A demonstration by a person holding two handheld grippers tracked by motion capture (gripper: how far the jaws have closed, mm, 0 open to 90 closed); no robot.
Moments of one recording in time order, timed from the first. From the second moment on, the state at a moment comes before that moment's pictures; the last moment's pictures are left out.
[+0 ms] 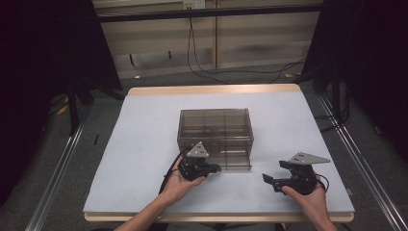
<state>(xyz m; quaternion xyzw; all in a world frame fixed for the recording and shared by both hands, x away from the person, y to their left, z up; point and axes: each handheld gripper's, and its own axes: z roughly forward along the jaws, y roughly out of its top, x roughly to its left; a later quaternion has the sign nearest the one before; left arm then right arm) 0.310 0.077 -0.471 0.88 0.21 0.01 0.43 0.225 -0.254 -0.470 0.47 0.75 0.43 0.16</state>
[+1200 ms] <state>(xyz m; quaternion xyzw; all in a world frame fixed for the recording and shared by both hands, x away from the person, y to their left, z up) 0.318 0.074 -0.470 0.87 0.23 0.02 0.43 0.228 -0.254 -0.470 0.47 0.76 0.43 0.15</state>
